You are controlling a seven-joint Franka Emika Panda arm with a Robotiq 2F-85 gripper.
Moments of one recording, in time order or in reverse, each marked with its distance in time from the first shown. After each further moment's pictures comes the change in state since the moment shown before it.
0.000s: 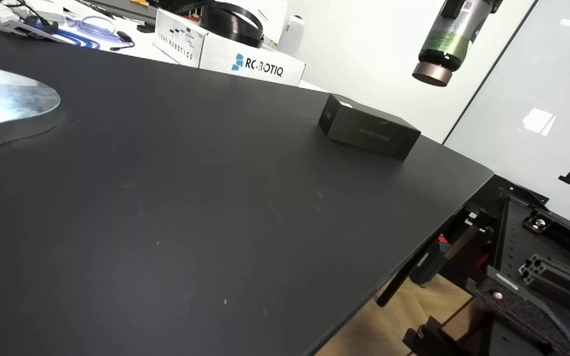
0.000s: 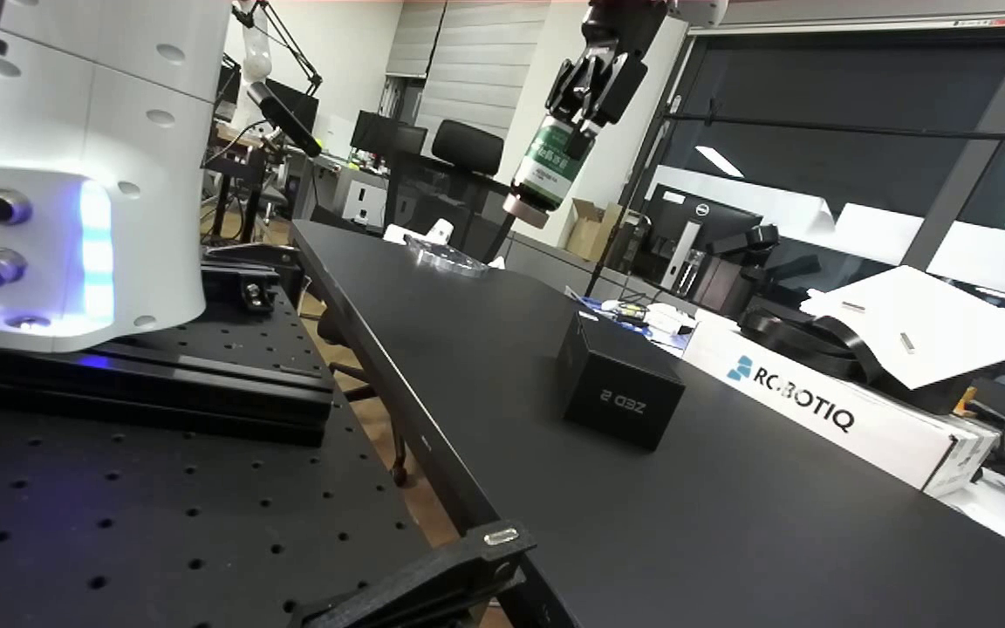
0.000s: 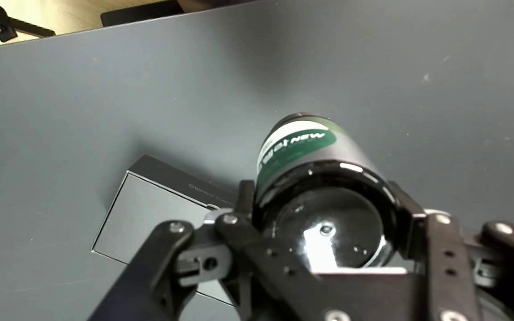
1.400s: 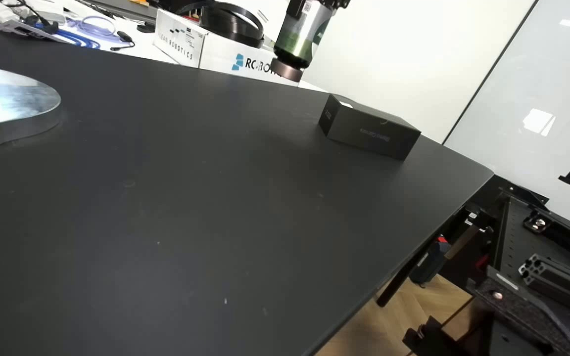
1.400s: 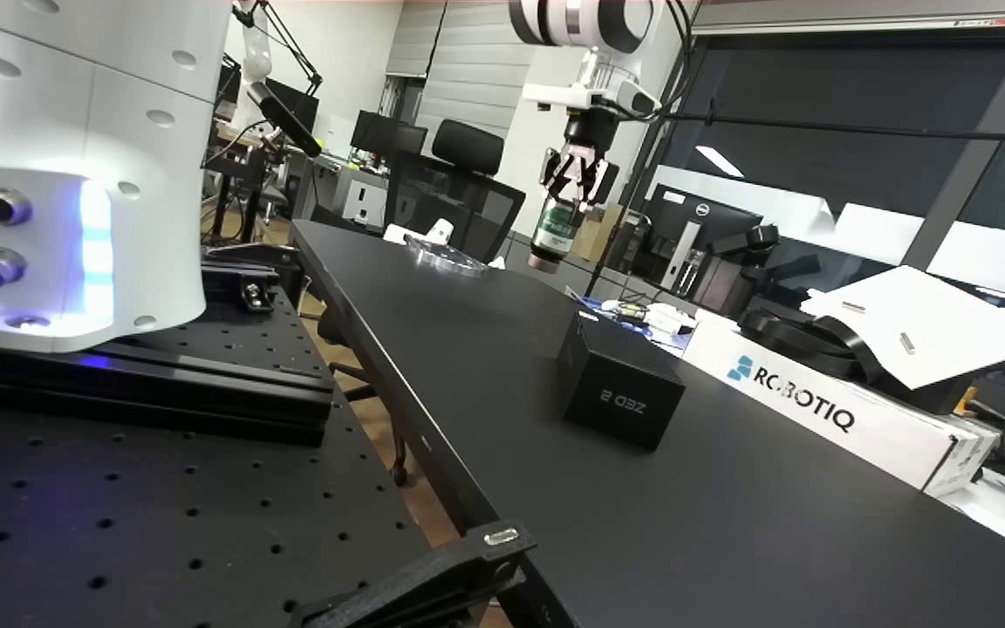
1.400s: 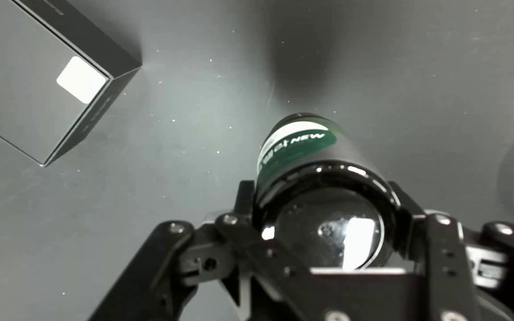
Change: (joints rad) arm 0.140 0.570 0.133 0.411 -0.158 0.315 0.105
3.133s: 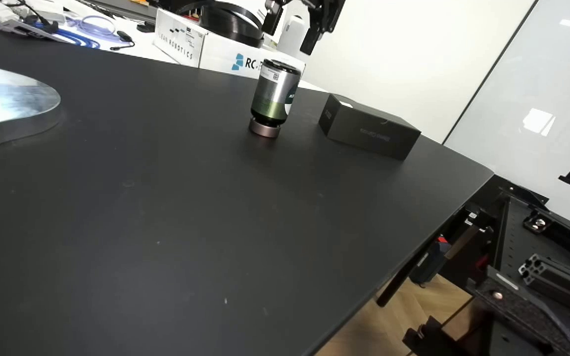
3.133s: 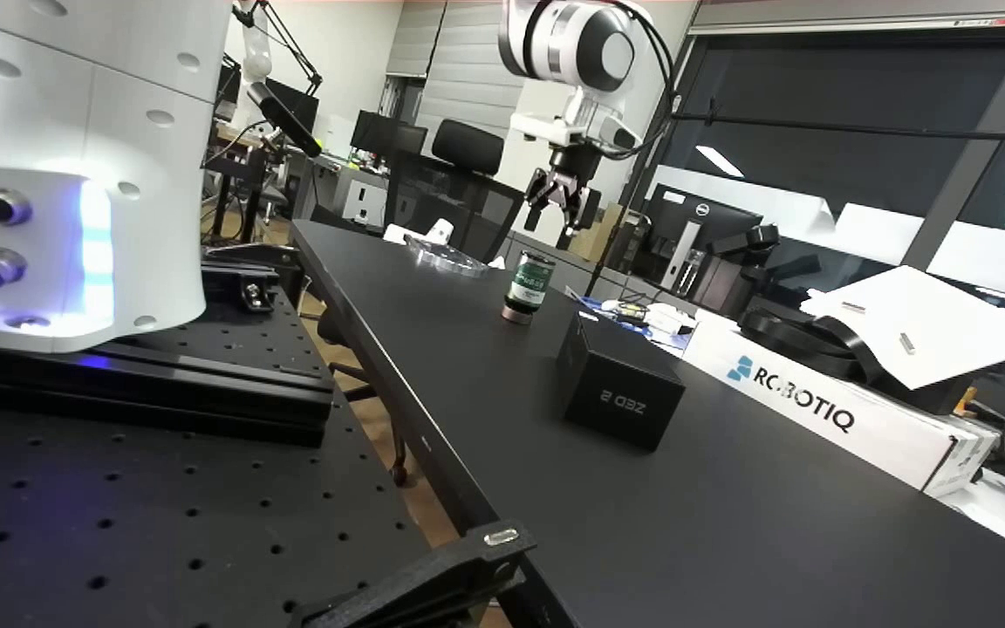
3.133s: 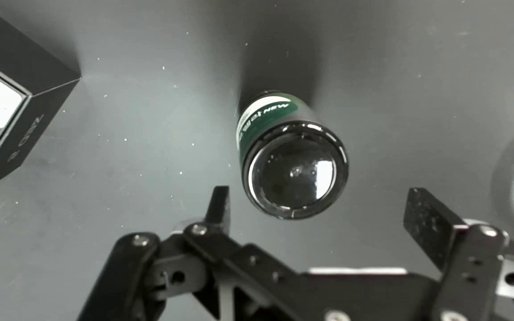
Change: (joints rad) arm 0.050 0.090 -0.029 0.013 0.093 0.079 -0.025
